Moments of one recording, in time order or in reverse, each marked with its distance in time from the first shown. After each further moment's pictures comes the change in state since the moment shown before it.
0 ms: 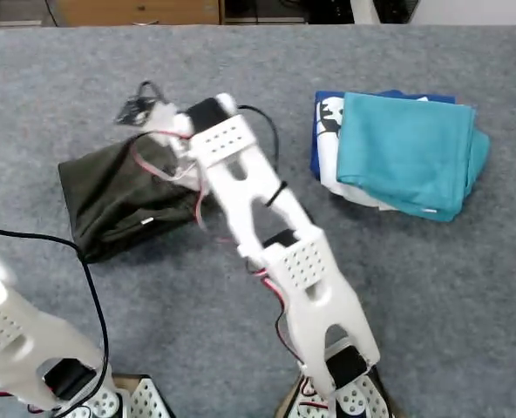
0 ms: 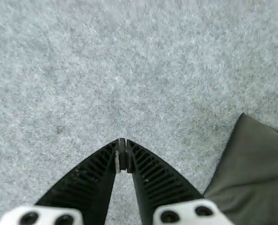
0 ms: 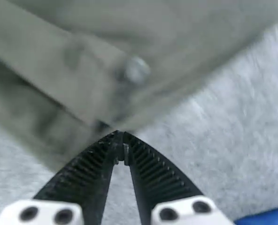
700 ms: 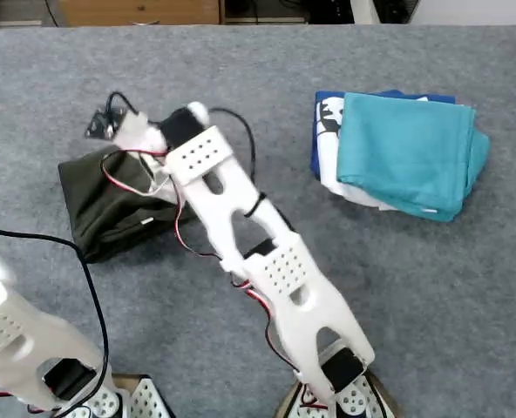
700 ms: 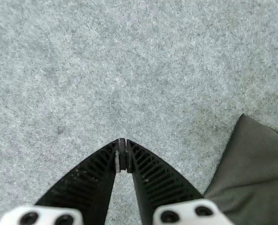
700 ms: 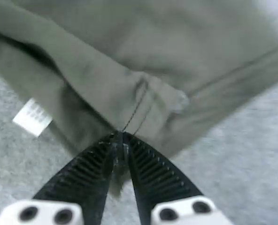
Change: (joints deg) left arm 0.0 0.0 -0.2 0.0 0.0; right arm -8.7 6.2 -11.7 5.7 -3.2
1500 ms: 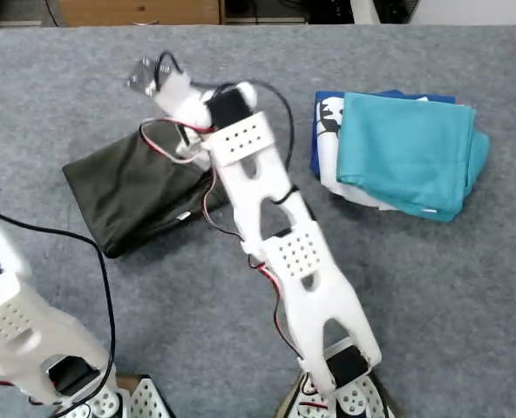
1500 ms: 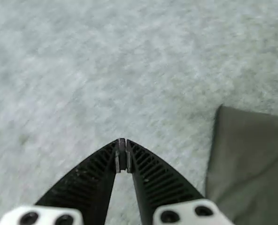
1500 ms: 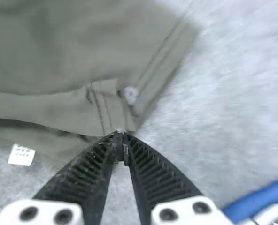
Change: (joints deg) left arm 9.5 2.0 6.7 -5.1 0.0; right arm 8.9 -2.4 -16.4 0.5 -0.4
